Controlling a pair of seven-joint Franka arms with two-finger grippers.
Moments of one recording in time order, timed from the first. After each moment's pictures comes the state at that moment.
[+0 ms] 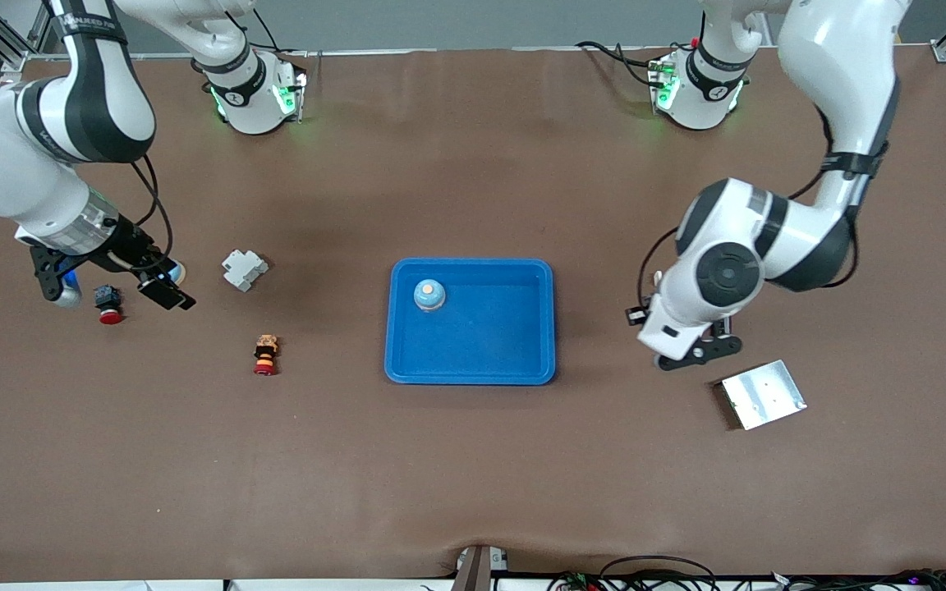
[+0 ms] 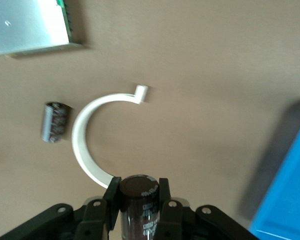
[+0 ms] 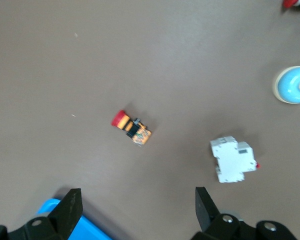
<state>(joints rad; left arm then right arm) -0.05 0.47 -0.33 -1.68 0.17 1.92 -0.63 0.05 -0.03 0.00 -2.16 0.19 2.20 0.85</state>
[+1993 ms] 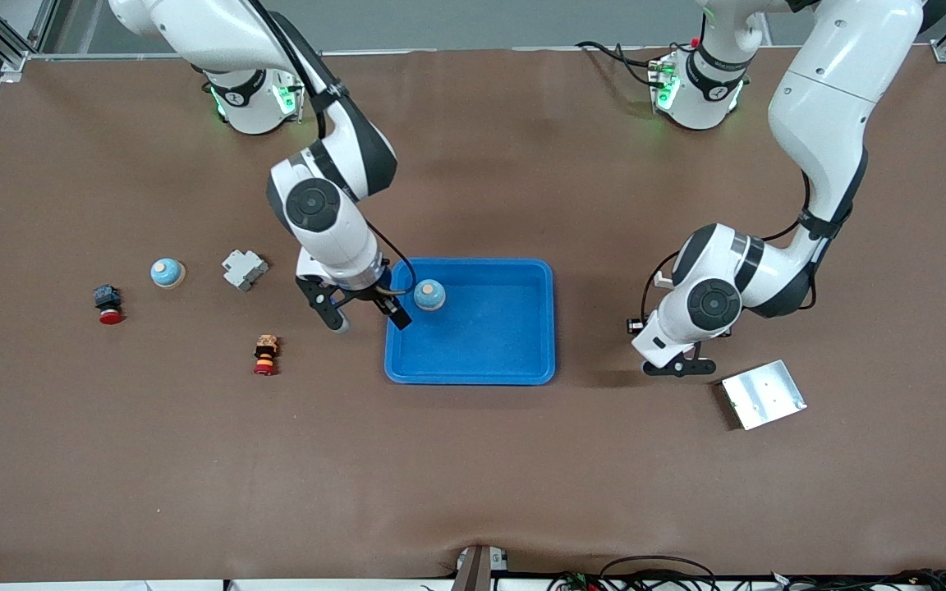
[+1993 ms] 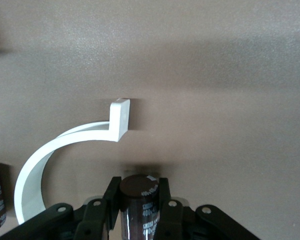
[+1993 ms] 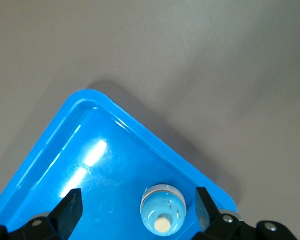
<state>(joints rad) 0.00 0.63 -0.33 -1.84 0.27 2.24 -0.49 0.58 0.46 0.01 -1.86 0.07 2.42 1.44</state>
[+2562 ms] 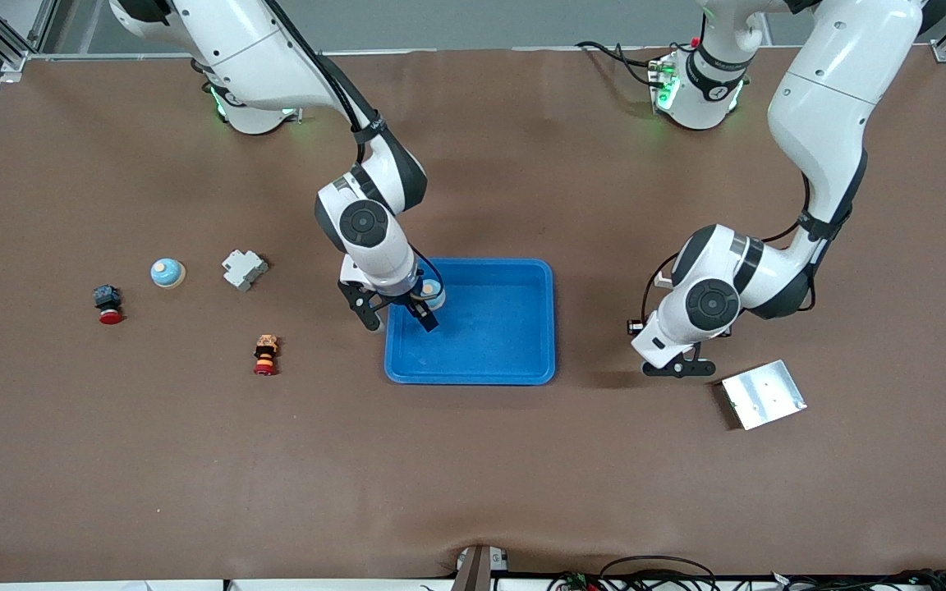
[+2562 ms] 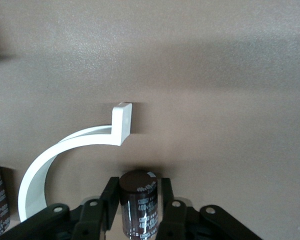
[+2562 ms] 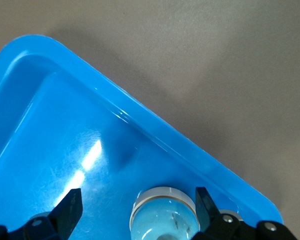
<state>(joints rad) 0.00 0.64 -0.33 -1.83 0.29 2.24 -0.49 0.64 0.60 0.01 -1.85 0.07 2.54 1.52</state>
